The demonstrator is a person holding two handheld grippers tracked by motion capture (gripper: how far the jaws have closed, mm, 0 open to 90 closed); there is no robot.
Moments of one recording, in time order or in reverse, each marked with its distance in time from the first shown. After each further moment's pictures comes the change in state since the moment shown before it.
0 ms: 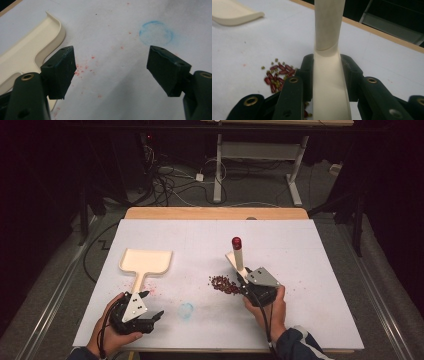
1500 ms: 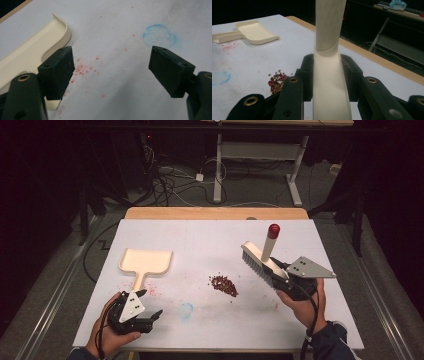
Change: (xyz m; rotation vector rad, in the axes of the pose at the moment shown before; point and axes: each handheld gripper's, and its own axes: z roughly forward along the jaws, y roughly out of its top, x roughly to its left) left arm 0.001 -0.001 -0.004 -0.027 0.022 -0.027; right arm -0.082 0.021 -0.067 -0.130 0.186 -0.050
